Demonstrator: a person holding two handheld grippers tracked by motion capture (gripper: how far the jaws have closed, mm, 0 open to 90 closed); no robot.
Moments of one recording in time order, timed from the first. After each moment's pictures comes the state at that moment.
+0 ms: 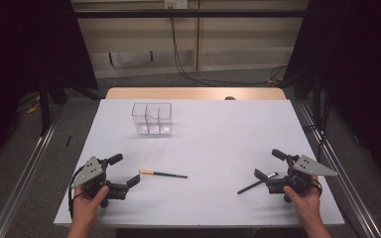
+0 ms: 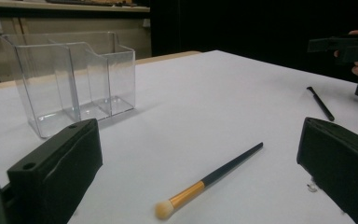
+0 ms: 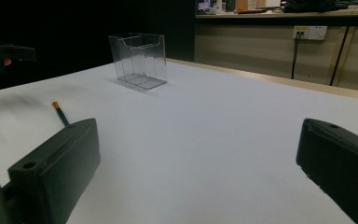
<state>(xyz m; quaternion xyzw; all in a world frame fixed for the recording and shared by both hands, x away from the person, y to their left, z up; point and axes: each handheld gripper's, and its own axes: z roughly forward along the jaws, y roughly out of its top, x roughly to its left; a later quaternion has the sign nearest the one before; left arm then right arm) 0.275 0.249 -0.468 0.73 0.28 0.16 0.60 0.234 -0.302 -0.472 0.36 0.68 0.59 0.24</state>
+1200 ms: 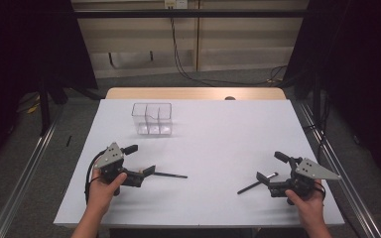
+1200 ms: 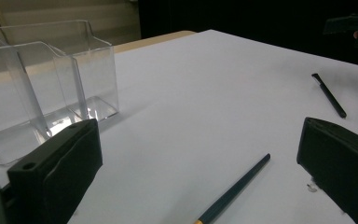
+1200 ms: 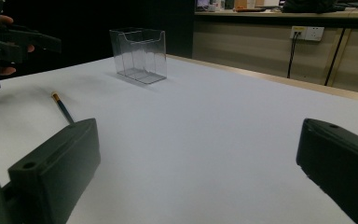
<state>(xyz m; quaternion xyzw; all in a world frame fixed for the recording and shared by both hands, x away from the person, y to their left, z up) 0.308 0.208 -0.457 0.77 0.26 0.14 0.56 0.224 -0.306 -0.469 0.35 0.69 0.58 0.25</state>
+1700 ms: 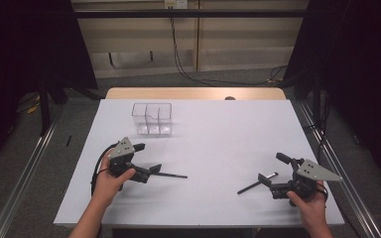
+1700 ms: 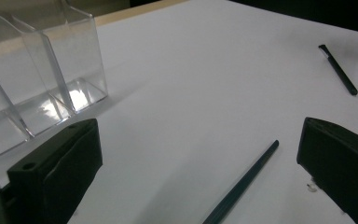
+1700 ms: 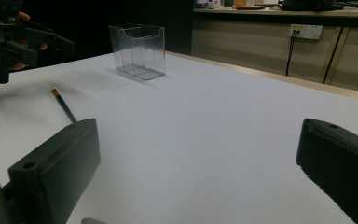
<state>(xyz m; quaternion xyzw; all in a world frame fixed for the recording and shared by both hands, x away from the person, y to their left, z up) 0.329 0.189 -0.458 0.81 0.26 0.10 0.51 0.220 -0.309 -0.469 0.35 0.69 0.58 0.26</state>
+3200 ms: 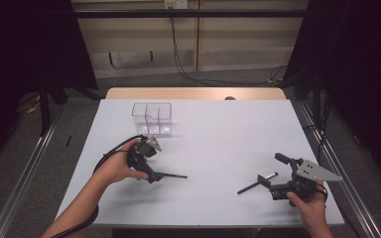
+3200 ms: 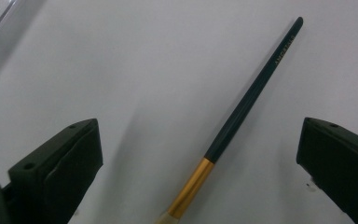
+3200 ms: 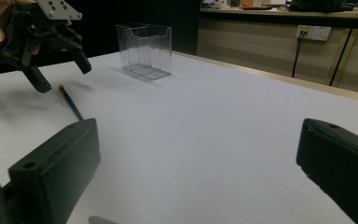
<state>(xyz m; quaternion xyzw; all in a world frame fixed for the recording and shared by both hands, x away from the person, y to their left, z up) 0.356 0.143 -0.446 0.96 0.20 0.02 0.22 0.220 -0.307 -0.467 0.34 0.70 0.58 0.25</state>
